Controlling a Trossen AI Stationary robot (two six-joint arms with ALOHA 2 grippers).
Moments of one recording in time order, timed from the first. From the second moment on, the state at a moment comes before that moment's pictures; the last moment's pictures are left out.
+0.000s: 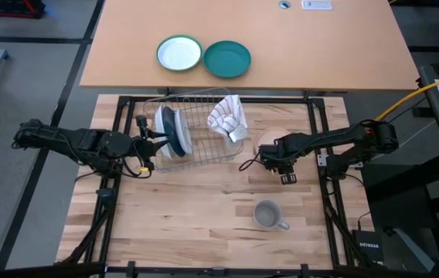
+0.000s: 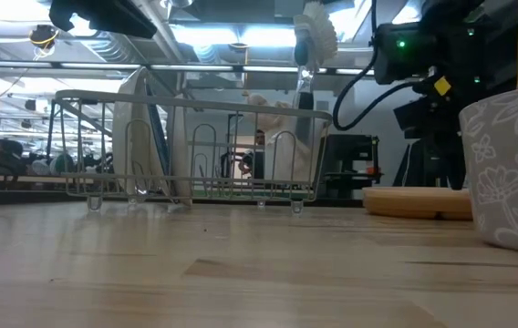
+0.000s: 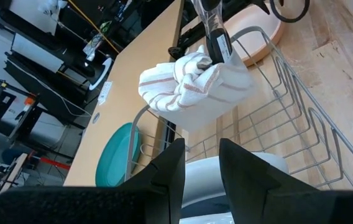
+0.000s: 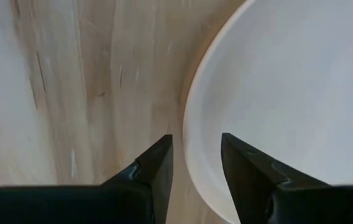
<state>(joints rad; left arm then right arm) -0.19 0.75 0.75 -0.44 -0.68 0.52 -0.05 1.44 0.84 -0.99 0.06 -0.16</state>
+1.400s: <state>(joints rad) -0.19 0.75 0.75 -0.44 -0.68 0.52 -0.05 1.54 0.84 -1.00 0.03 -0.14</state>
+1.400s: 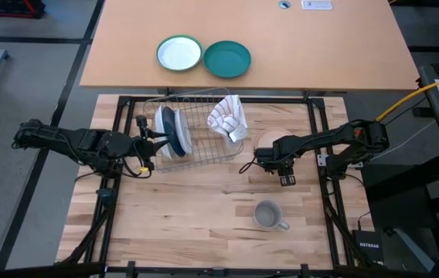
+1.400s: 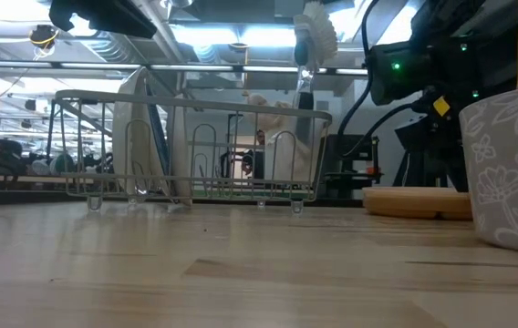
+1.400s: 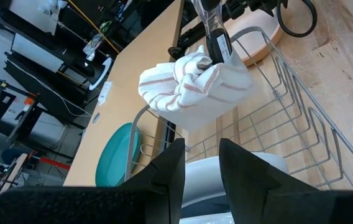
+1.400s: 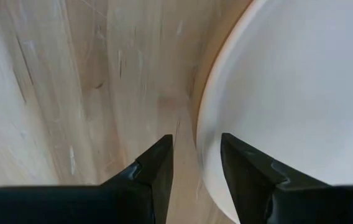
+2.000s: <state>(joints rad) -0.19 0.75 0.75 -0.44 -0.68 0.52 -0.05 1.54 0.84 -1.03 0.02 -0.14</state>
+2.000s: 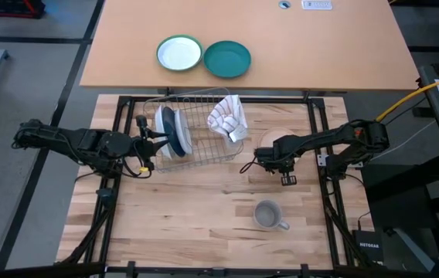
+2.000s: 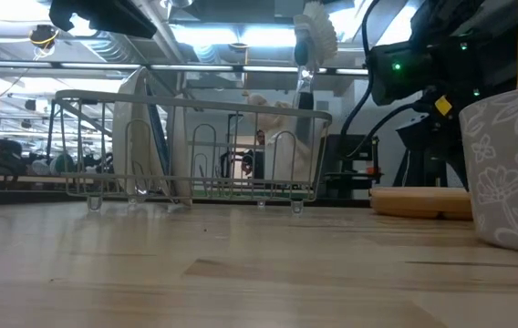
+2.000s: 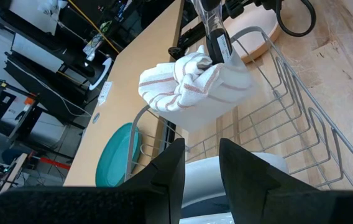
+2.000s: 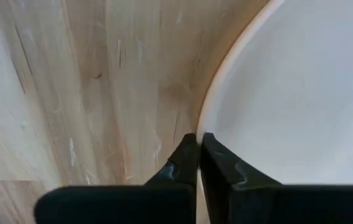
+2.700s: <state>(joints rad) -0.19 0.75 0.75 -0.44 -0.68 0.53 -0.05 1.54 1.15 -1.28 0.00 -0.11</state>
